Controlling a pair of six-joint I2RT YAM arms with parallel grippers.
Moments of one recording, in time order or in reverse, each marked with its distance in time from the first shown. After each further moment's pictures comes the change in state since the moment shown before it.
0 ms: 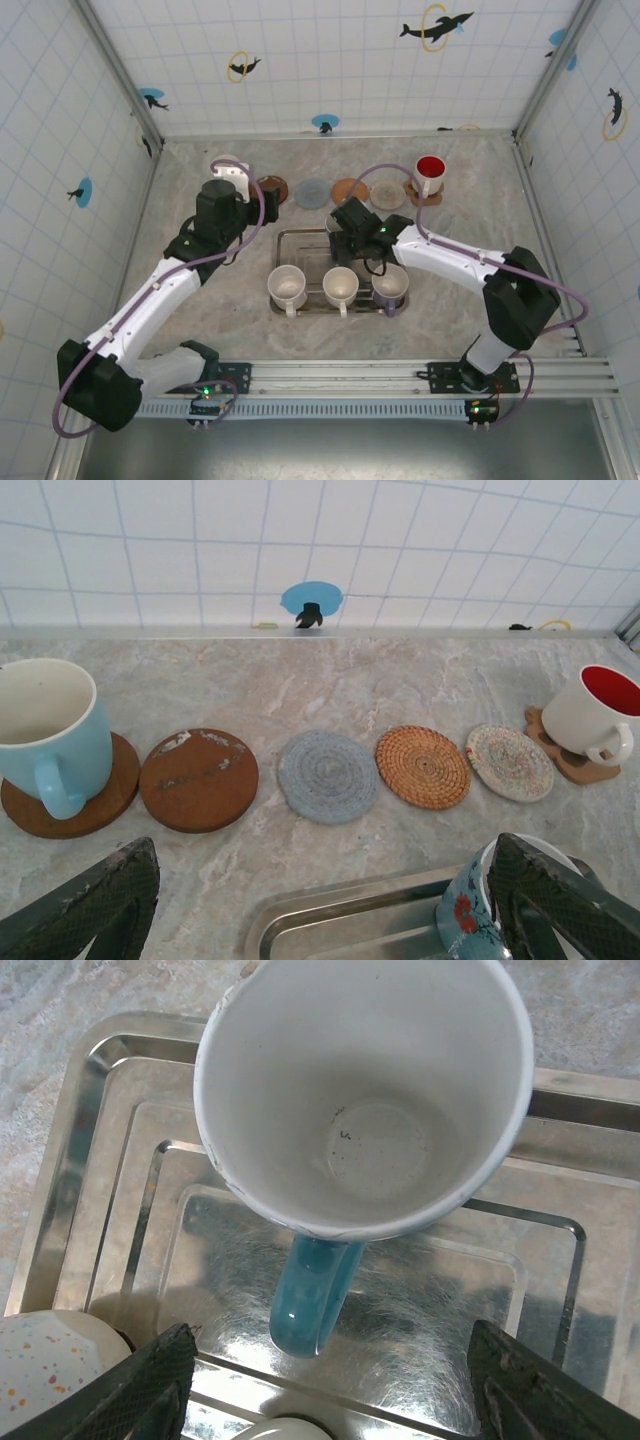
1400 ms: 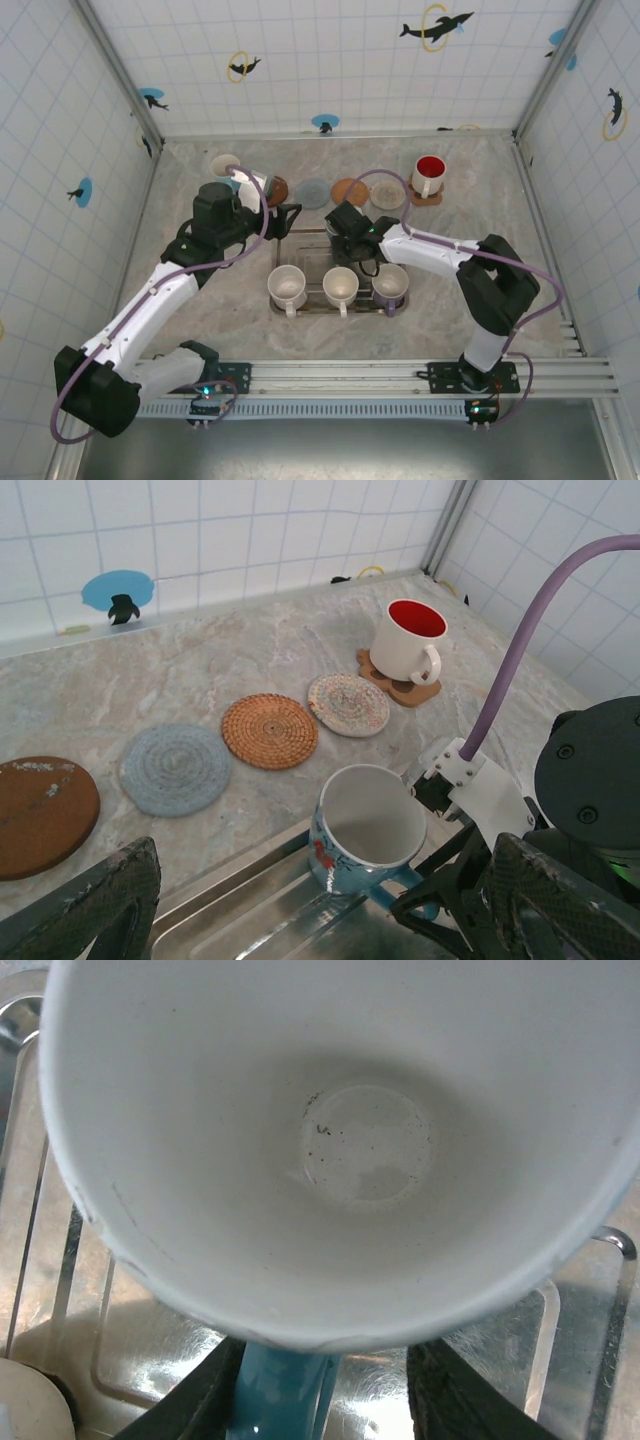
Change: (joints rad) left arm 0.000 -0.031 -0.017 -0.001 0.377 0.123; right arm -0.015 0.120 0.000 0.056 -0.002 0.008
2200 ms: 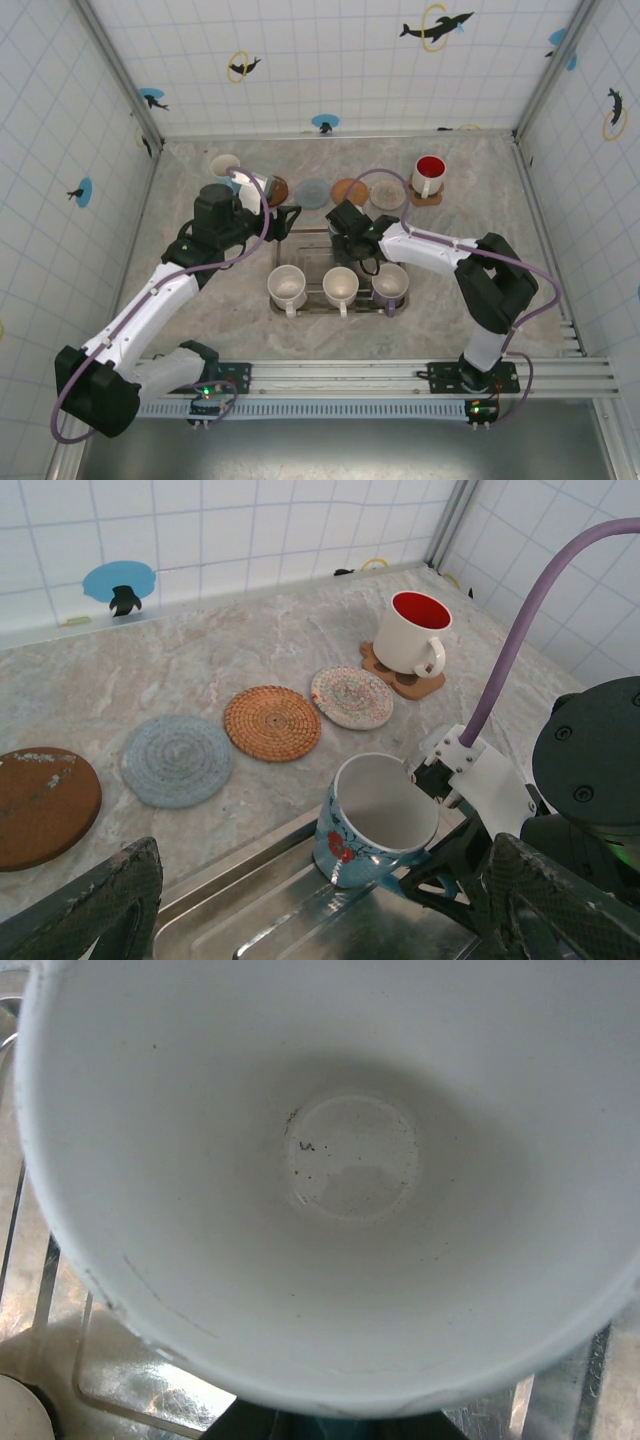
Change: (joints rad) left arm 0.000 -0.001 -0.011 -0.001 -0.004 0.002; right arm -0.007 0.009 0.010 -0.008 0.005 -0.018
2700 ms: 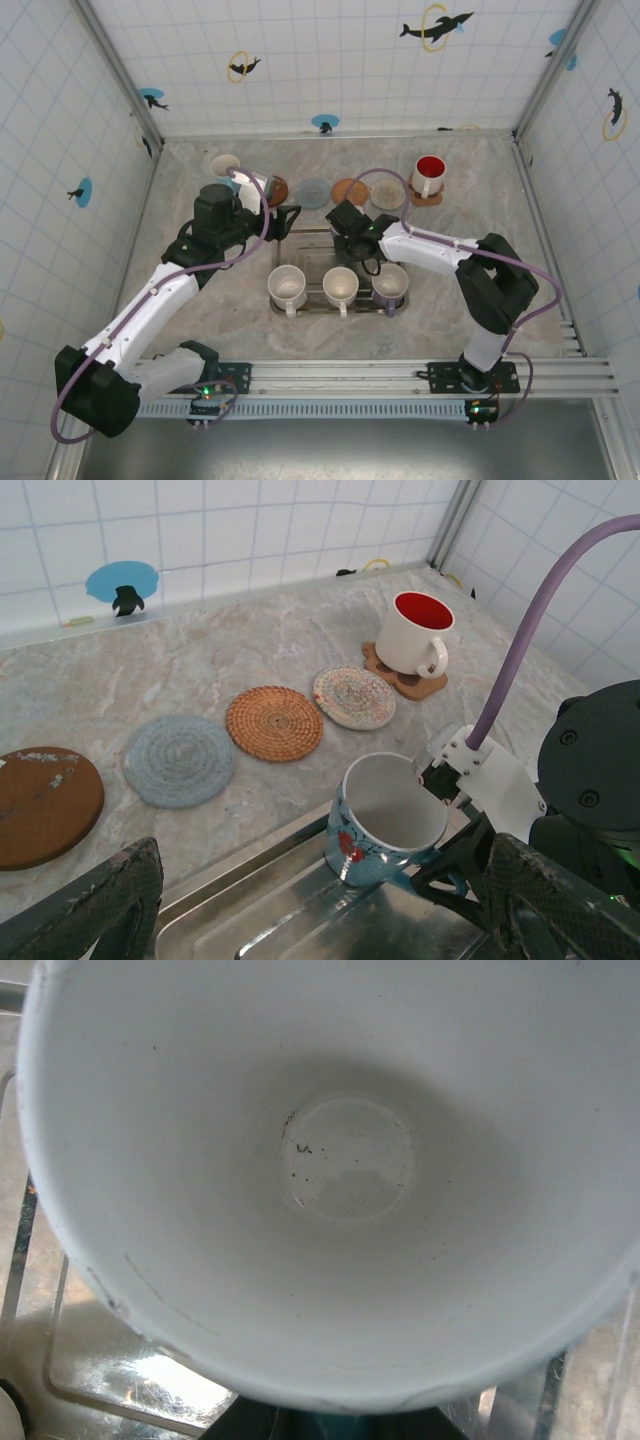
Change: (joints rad) left arm 0.000 0.000 0.000 0.000 -0.006 0.000; right arm 0.000 -0.005 0.009 -0.043 0.031 -0.019
